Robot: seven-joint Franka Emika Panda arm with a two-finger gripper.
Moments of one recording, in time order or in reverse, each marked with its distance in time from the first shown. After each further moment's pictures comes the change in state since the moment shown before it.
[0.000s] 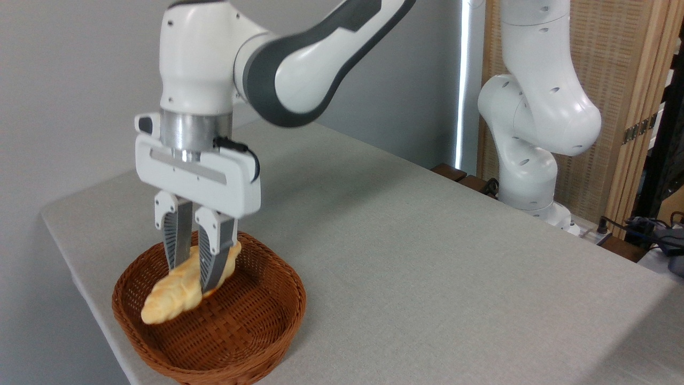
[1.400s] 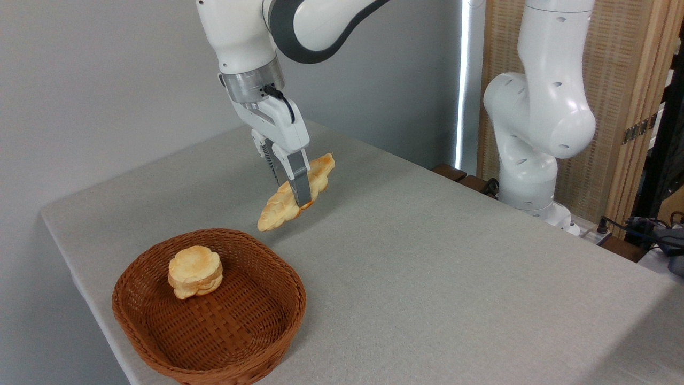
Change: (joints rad) arm -0.191 -0.253 -0.017 -0.205 -0.129 -0.495 0.281
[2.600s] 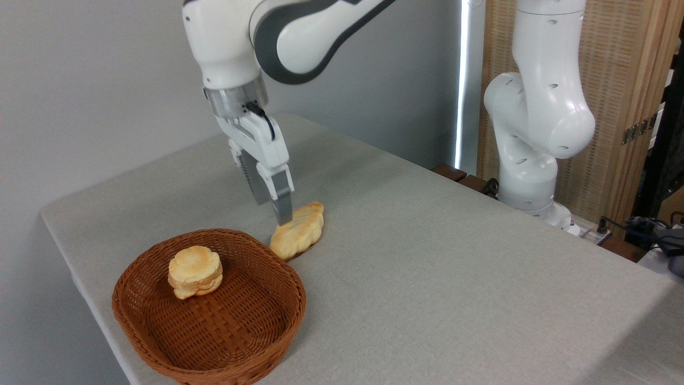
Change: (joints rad) arm -0.009 0.085 0.010 0.052 0.000 0.110 0.000
